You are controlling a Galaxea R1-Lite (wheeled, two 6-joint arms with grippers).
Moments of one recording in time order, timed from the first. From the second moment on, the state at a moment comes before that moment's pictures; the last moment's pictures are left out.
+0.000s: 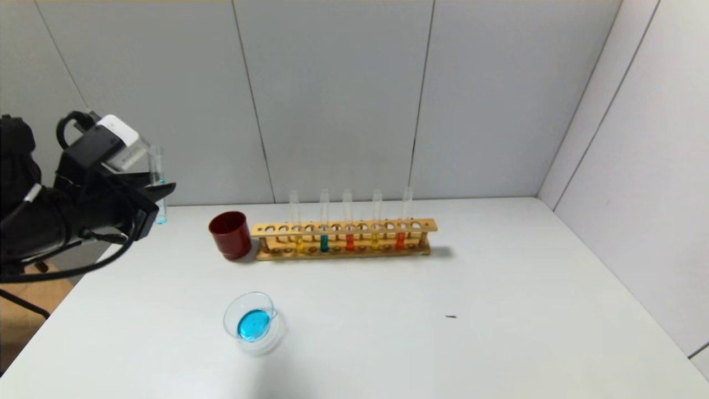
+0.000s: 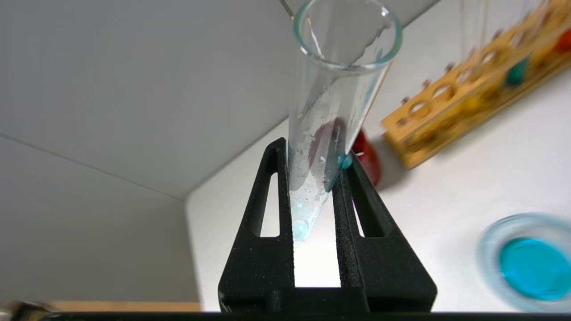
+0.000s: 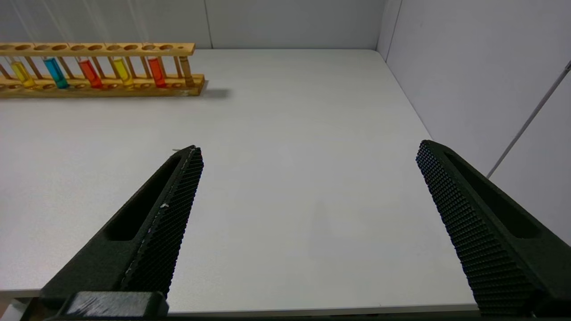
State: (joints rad) left arm -0.02 1.42 -0.78 -0.44 -0.17 0.56; right arm 0.00 0.00 0.00 0.00 0.01 0.00
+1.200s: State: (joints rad) left arm 0.17 1.62 -1.16 0.00 -0.49 0.22; right arm 0.00 0.00 0.00 0.00 0.01 0.00
